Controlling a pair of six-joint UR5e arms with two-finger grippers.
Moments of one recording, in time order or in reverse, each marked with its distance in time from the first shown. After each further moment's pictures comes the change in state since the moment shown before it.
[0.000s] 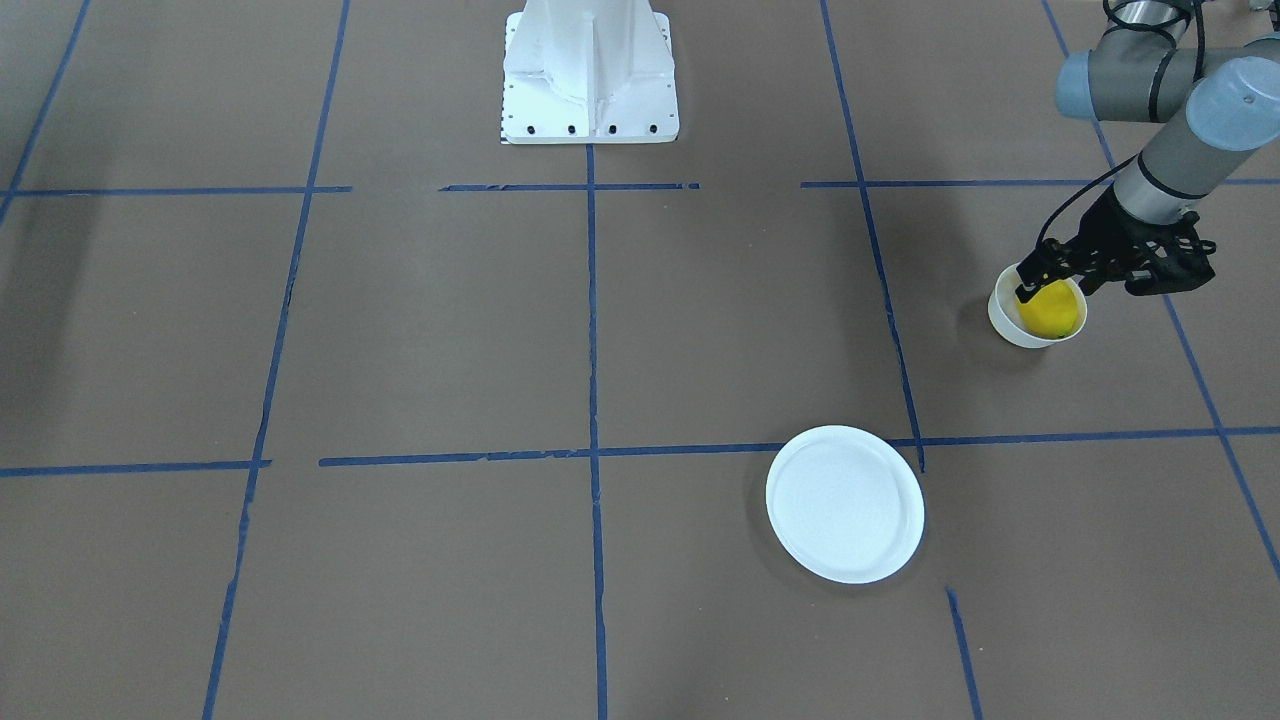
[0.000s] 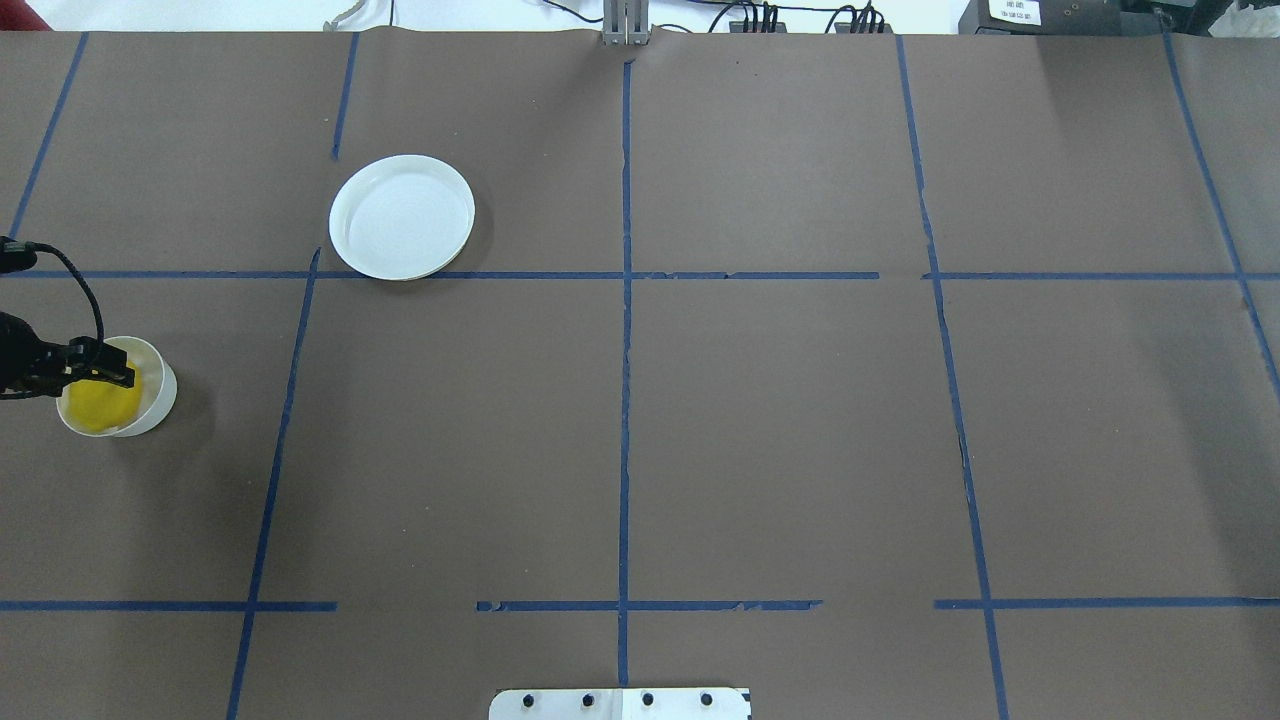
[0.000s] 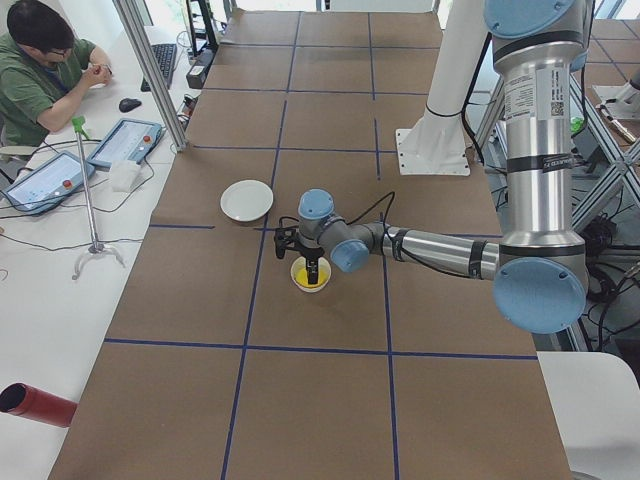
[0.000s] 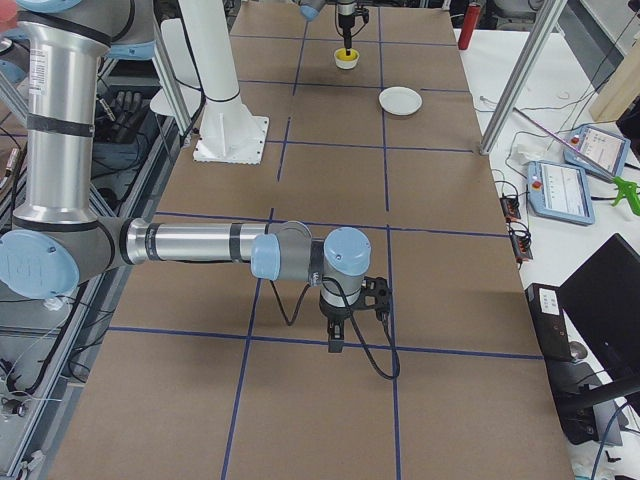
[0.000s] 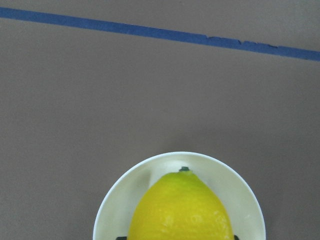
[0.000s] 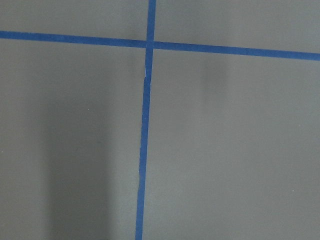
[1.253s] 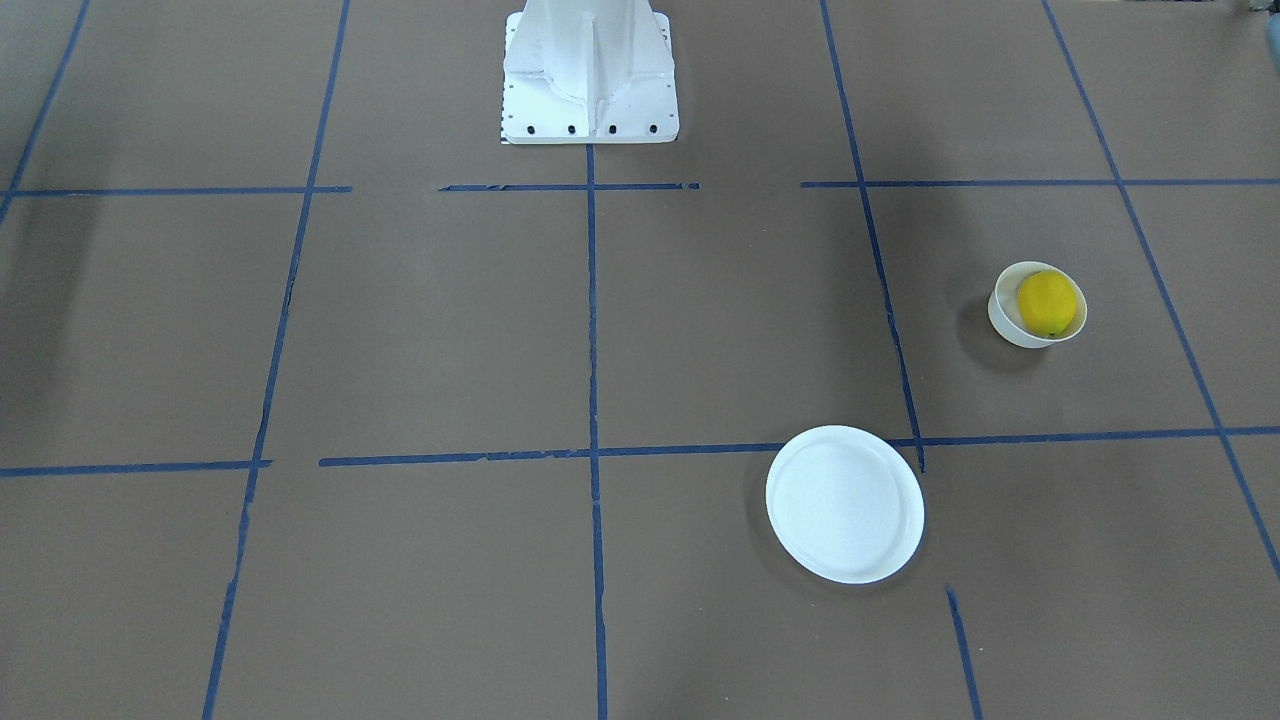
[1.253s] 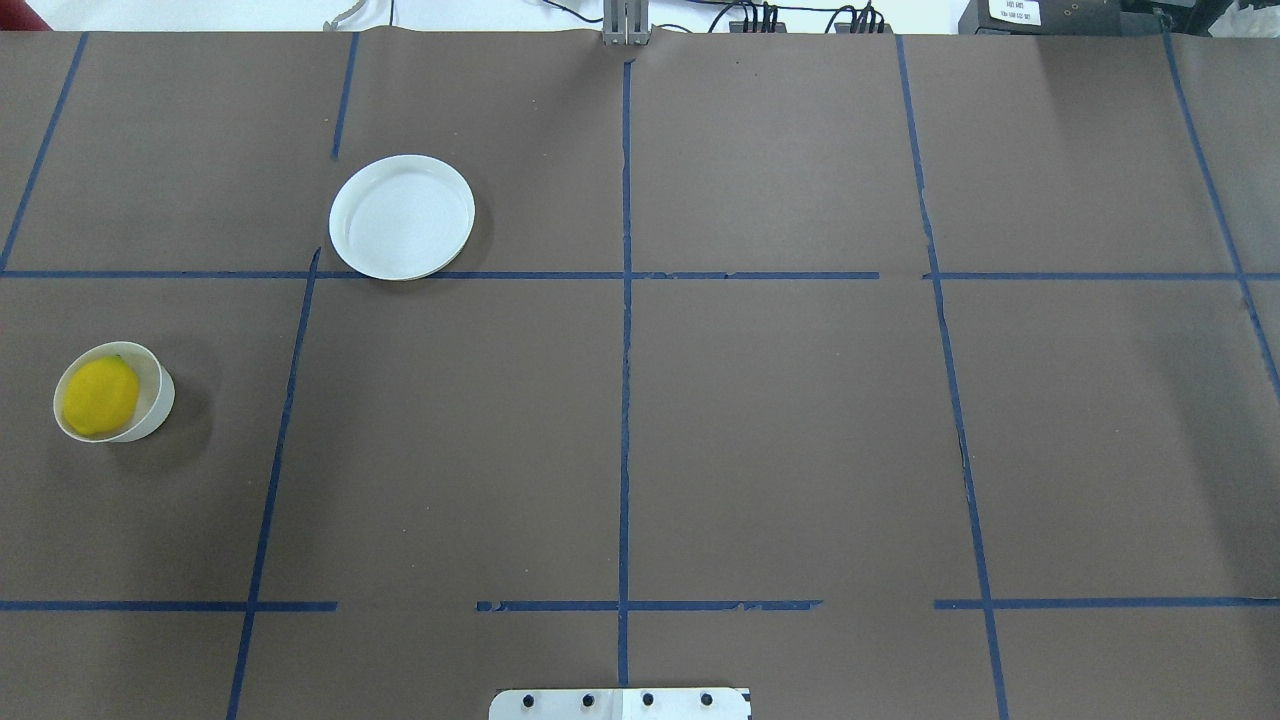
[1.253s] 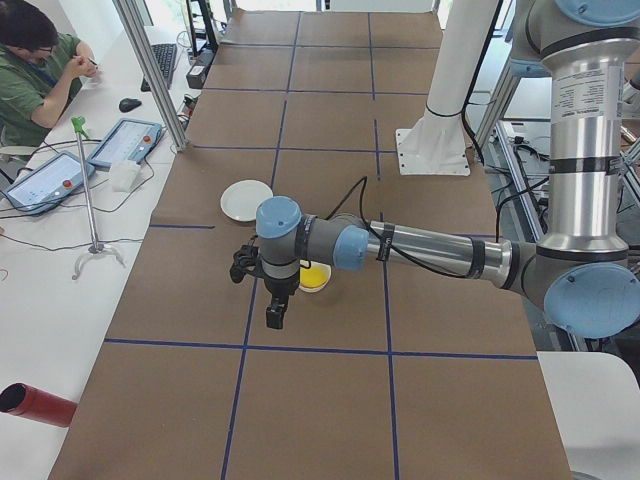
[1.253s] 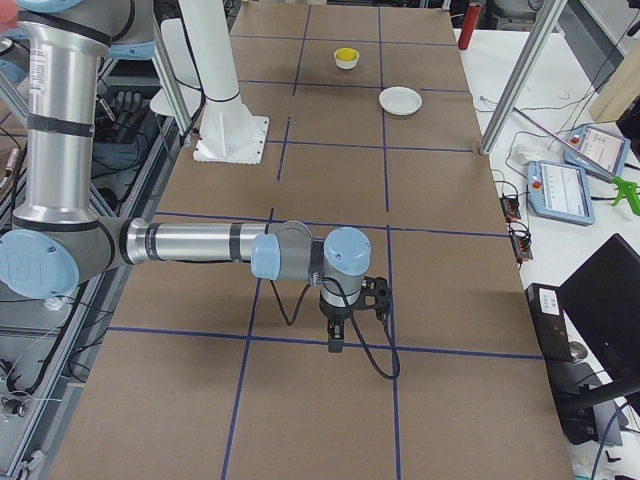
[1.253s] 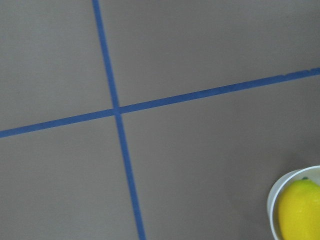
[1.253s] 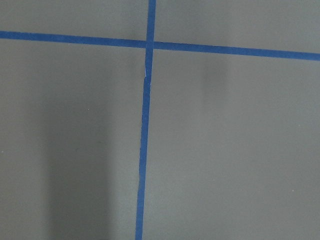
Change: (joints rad) left arm -0.589 -0.039 -0.036 0.676 -0.117 1.099; right arm 0.000 0.000 0.000 0.000 0.000 0.000
